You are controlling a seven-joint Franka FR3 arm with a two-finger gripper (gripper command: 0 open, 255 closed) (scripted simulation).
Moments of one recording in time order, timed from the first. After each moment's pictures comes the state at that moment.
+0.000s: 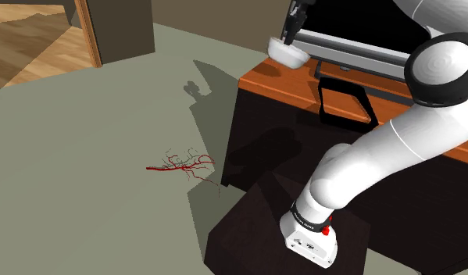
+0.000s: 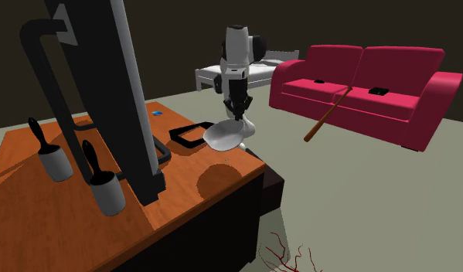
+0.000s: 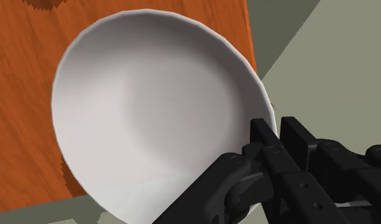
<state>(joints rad) 0.00 -0.41 -0.36 -1.60 -0.12 1.28 -0.43</state>
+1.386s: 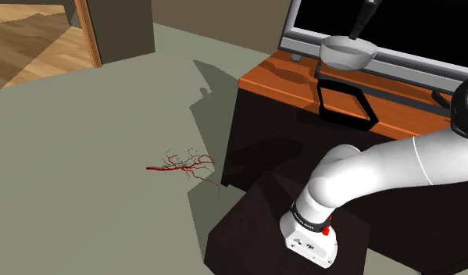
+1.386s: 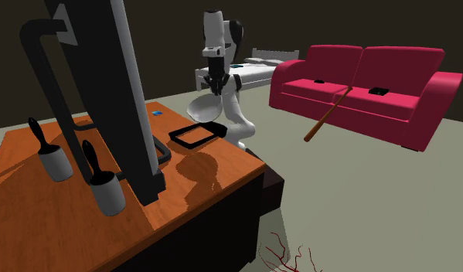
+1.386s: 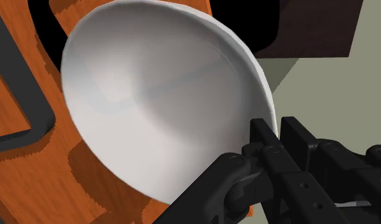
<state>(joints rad) -0.07 -0.70 -0.36 -1.54 -0.25 0.95 -0.56</state>
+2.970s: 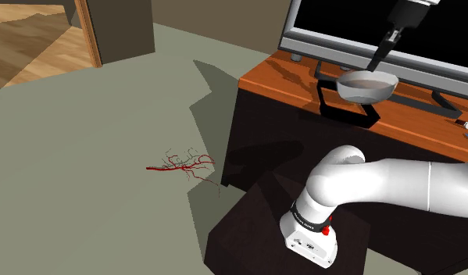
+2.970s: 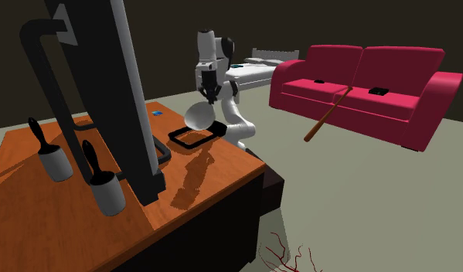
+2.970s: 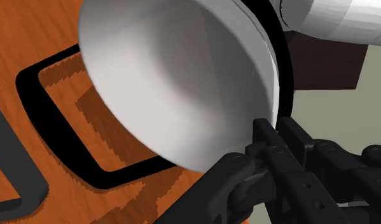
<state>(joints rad) -0.13 -1.01 -0.37 -1.87 -0.34 0.99 -0.60</state>
